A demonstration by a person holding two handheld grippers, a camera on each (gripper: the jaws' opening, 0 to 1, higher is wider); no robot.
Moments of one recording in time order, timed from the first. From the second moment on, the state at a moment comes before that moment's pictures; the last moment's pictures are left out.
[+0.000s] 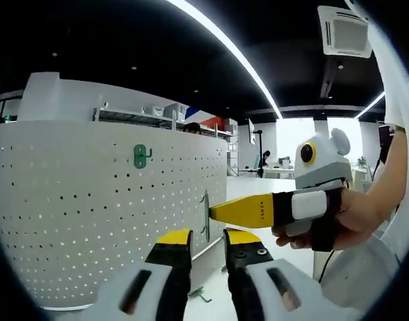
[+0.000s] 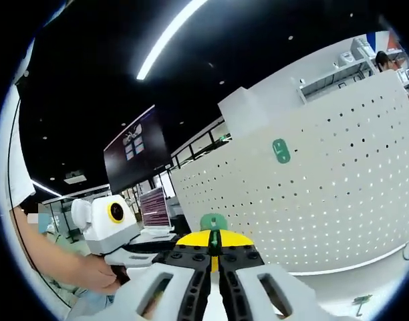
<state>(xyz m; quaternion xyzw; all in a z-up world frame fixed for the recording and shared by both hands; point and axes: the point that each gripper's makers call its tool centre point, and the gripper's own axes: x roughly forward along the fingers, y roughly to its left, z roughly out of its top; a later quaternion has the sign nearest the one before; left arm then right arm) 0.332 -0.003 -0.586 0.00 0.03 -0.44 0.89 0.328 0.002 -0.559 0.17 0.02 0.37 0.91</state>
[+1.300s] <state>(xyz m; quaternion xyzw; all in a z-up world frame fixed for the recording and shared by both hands) 0.316 0.038 -0.632 -0.01 0.08 -0.41 0.91 0.351 -0.031 -0.547 0.12 0.01 0.35 0.93</state>
